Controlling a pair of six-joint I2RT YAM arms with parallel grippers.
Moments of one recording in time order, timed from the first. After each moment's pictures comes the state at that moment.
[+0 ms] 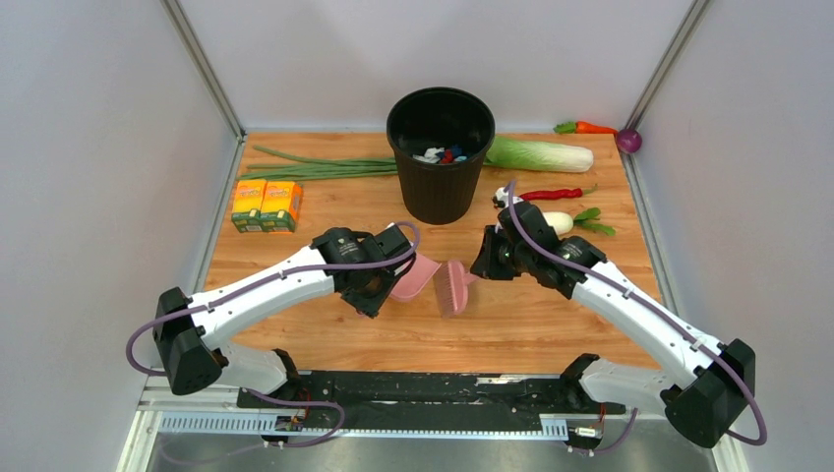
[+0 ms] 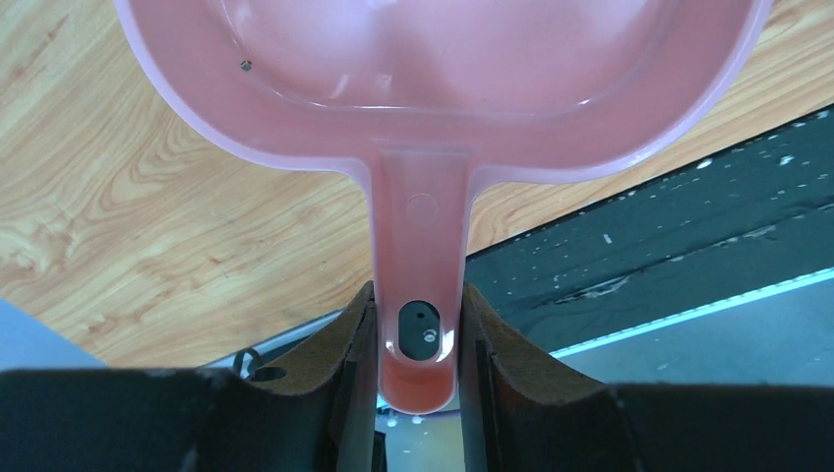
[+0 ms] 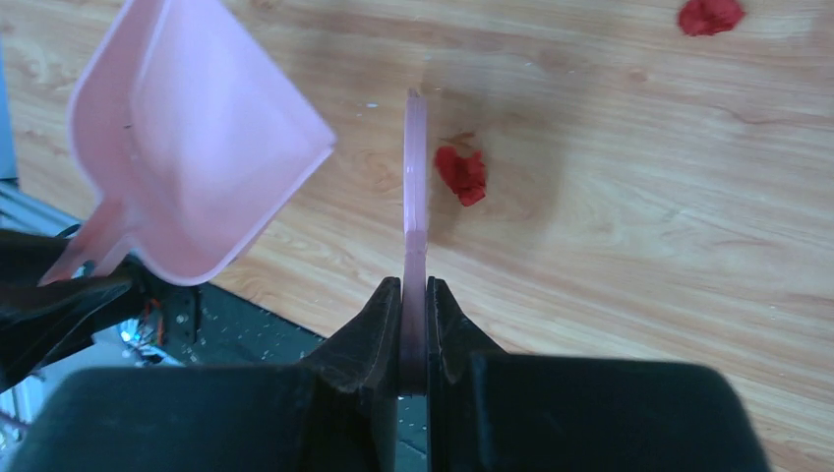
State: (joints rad) left arm -1.00 1.35 1.23 -1.23 -0.16 -0.41; right arm 0.68 1.12 0.99 -0.68 -0.01 0.62
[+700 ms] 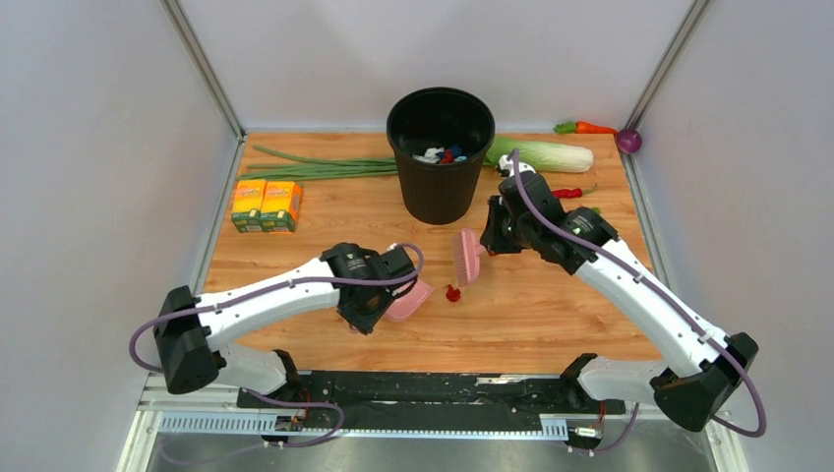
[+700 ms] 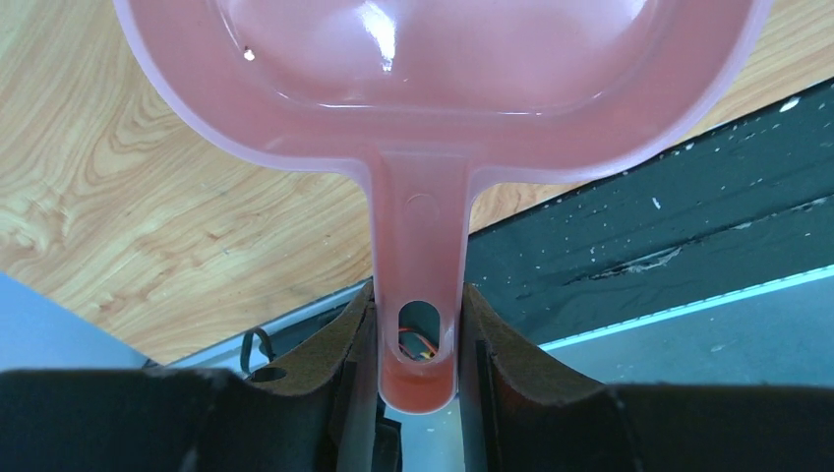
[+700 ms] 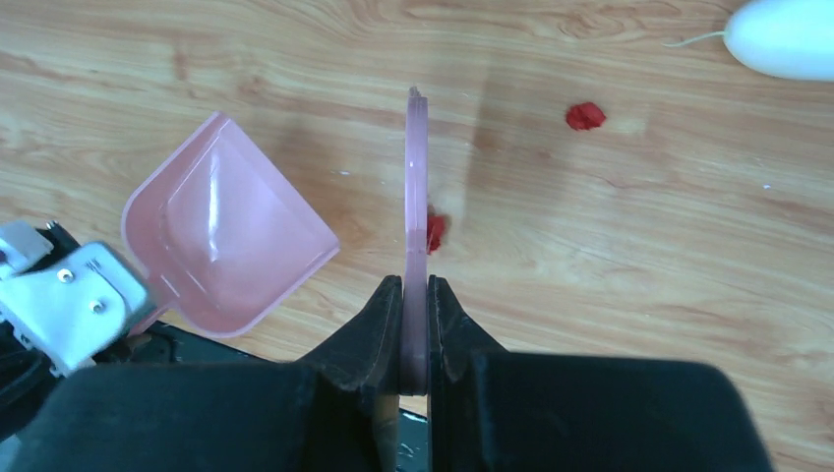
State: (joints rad) left arm -1.03 1.31 1.11 -1.24 -0.17 -0.41; right arm 0.69 1.20 1.31 -0.87 0.12 0.55
